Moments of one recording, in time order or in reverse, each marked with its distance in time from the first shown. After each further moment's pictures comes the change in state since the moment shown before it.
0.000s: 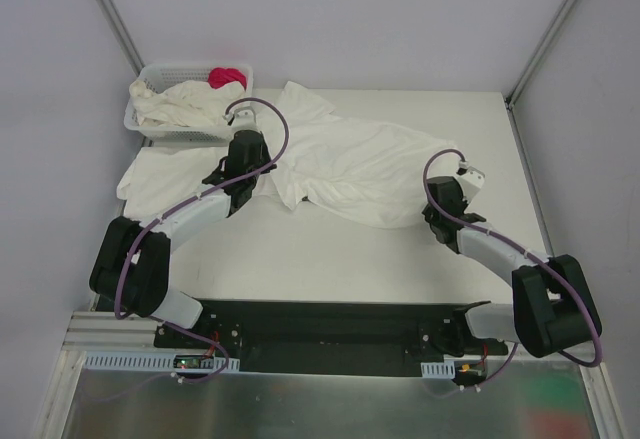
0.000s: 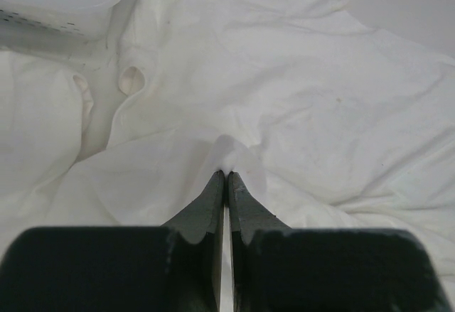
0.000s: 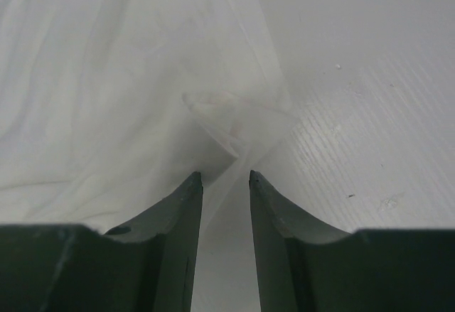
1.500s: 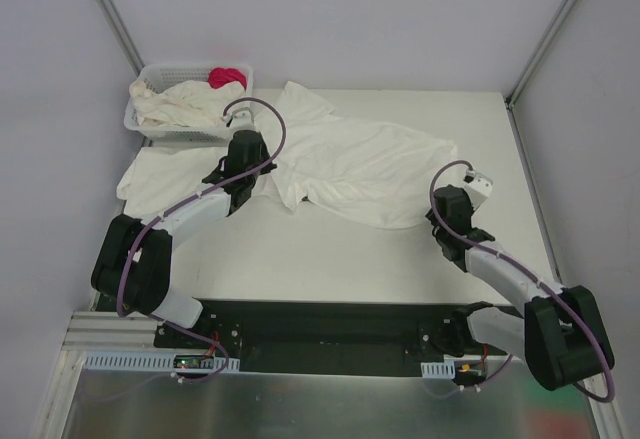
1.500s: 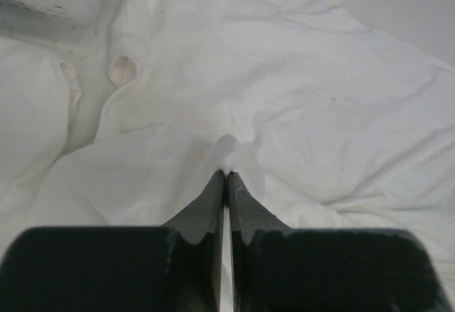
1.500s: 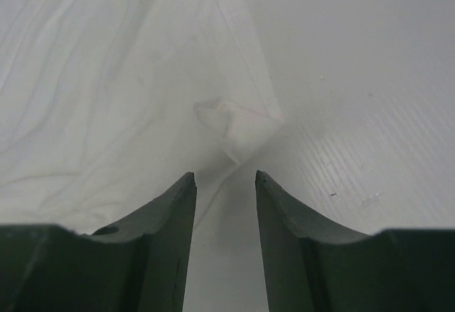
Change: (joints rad) left arm 0.013 0.014 -0.001 0.000 0.031 -0.058; right arm 0.001 -0.143 -0.109 0.084 0.013 -0.049
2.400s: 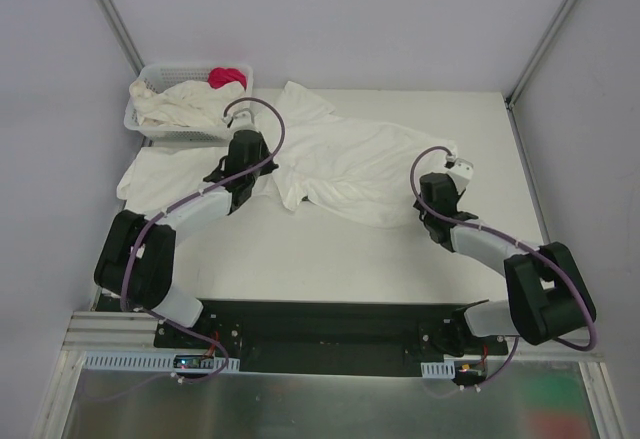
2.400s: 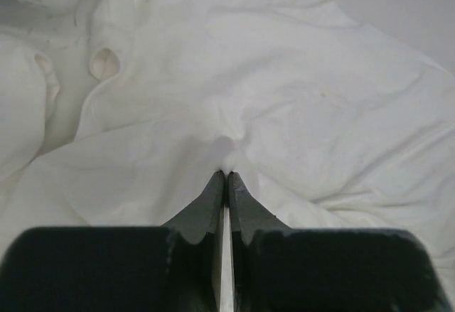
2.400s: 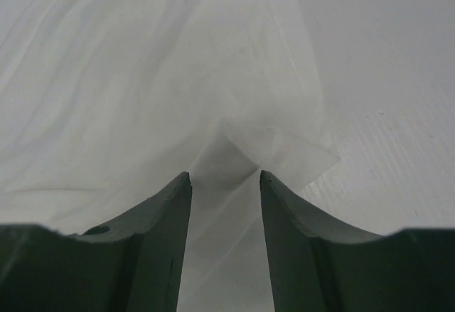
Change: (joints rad) left arm 0.014 0.054 -0.004 0.017 0.055 -0.042; right arm 0.037 0.210 0.109 0.098 -0.013 -0.081
